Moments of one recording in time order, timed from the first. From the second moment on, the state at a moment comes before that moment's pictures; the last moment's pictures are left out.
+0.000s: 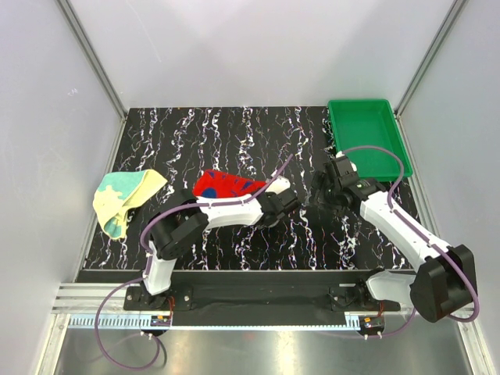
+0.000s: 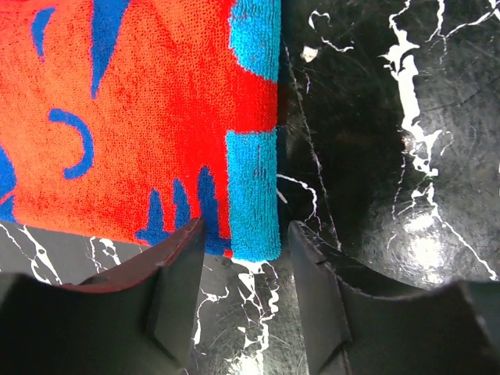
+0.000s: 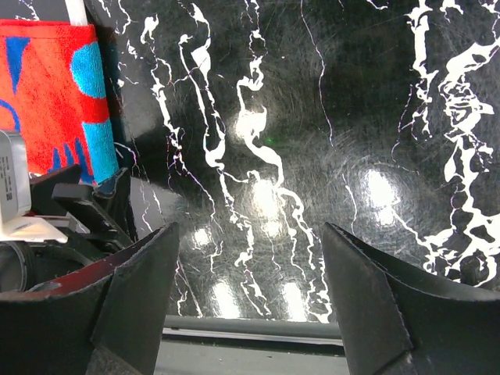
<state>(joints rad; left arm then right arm) -1.04 1.98 1.32 -0.56 -0.61 -0.52 0.42 1.23 0.92 -0.70 0.06 0.73</state>
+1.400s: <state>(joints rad) -0.66 1.69 0.79 0.18 0.41 -0.91 0.34 1.29 0.94 -0.65 -0.15 0.69</state>
